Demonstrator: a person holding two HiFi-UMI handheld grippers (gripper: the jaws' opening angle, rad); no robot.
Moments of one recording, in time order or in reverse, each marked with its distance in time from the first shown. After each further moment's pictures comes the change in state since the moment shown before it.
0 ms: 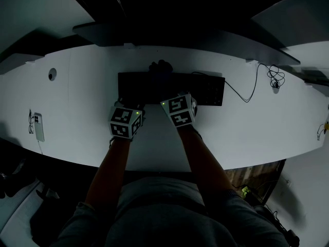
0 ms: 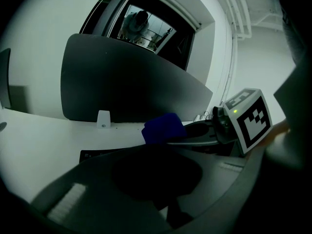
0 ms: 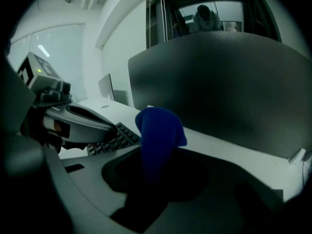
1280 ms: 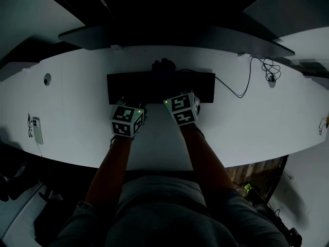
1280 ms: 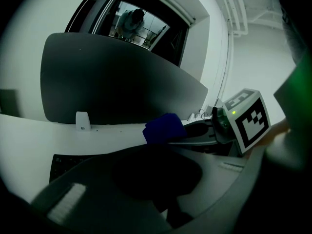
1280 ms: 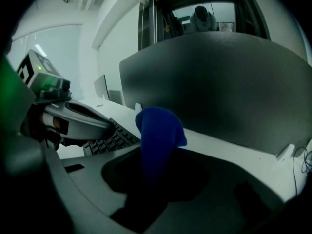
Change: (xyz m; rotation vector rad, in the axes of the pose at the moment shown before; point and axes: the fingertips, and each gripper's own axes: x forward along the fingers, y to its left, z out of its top) left arm 0.031 -0.044 0.007 0.034 0.017 -0.034; right arm -0.030 -0.047 -0.022 0.013 0.001 -0.044
